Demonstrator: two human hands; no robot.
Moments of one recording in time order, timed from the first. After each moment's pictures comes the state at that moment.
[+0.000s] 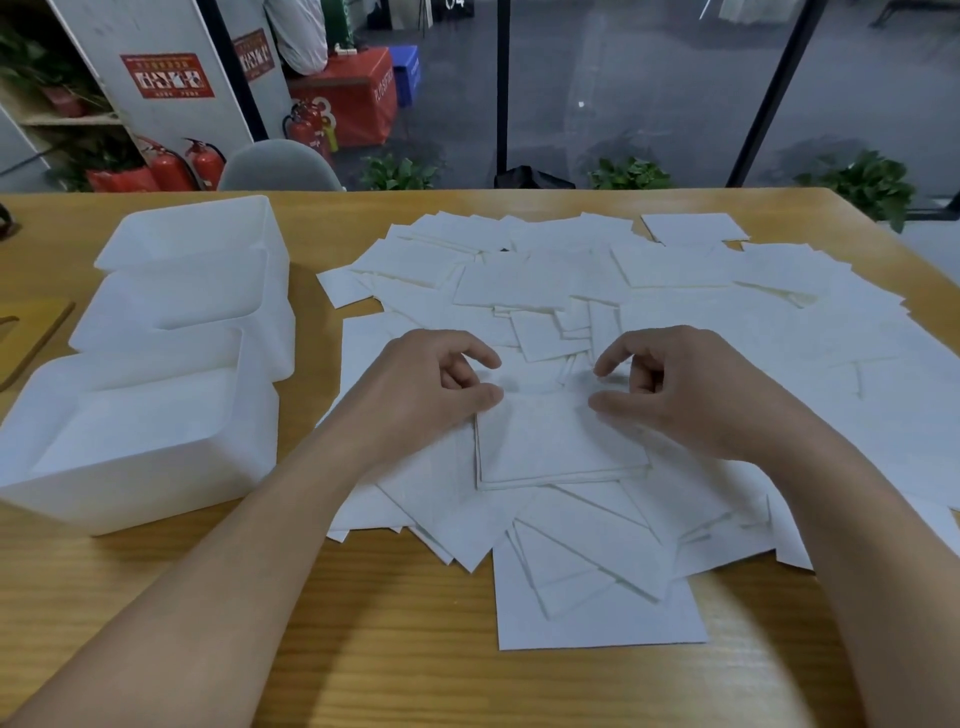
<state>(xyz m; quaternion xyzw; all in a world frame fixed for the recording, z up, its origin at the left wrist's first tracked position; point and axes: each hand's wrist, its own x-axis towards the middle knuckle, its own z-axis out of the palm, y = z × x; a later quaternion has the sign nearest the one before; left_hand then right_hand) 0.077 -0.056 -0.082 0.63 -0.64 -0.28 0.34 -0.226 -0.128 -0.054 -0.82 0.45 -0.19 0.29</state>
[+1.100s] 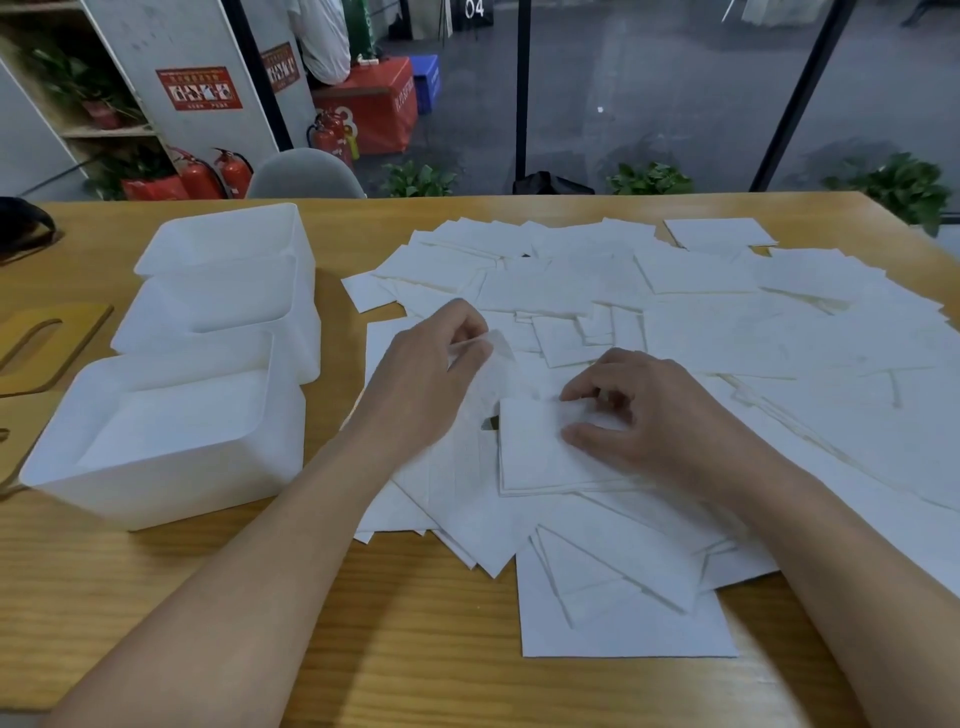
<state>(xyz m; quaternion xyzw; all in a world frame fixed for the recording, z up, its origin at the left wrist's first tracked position) 0.080 -0.057 -0.078 0.64 -0.64 -0.17 0.39 -0.189 -0.113 -0.078 -0.88 0.38 -0.19 0.21</state>
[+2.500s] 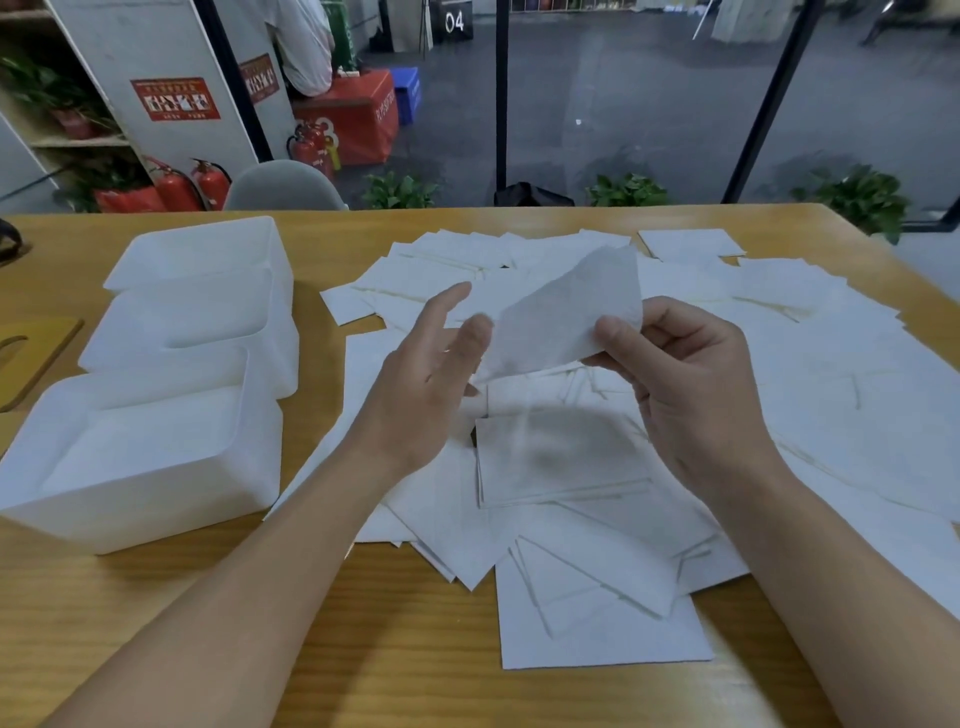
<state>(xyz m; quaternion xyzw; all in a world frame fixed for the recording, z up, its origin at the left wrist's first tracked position) 0.057 -0.051 -0.069 0.59 -0.58 -0.29 0.47 -0.186 -0.107 -0.057 -0.57 0.26 -0.55 0.55</state>
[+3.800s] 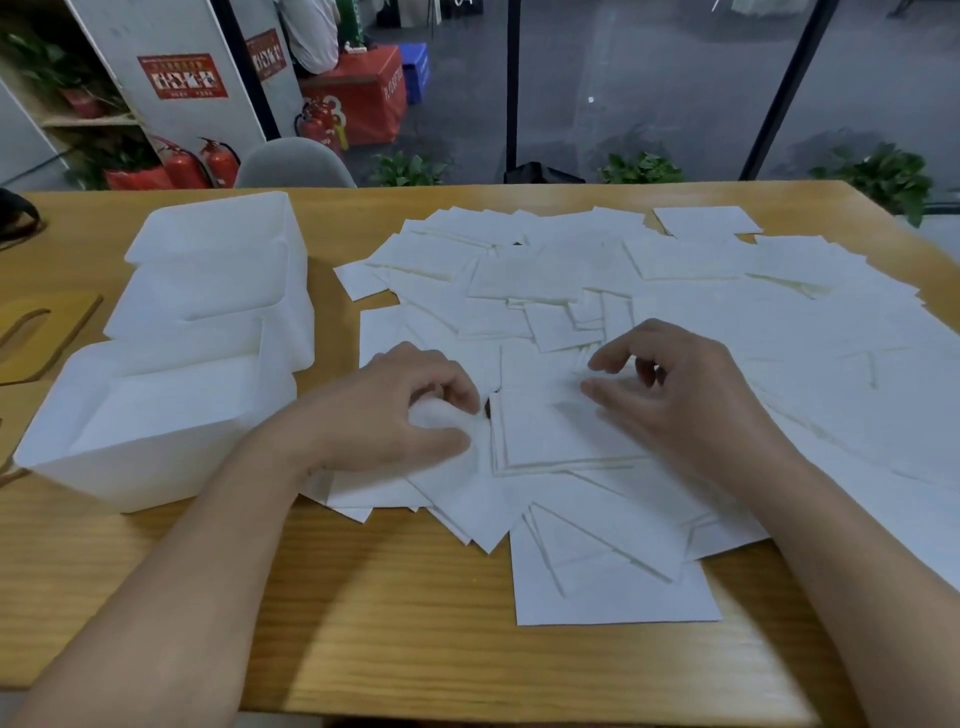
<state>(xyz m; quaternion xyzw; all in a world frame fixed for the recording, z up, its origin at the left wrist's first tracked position) 0.117 -0.018 -0.066 0.60 -0.74 -0.26 0.15 -0.209 -0.099 -0.076 -0.81 0.43 -0.32 0.22</state>
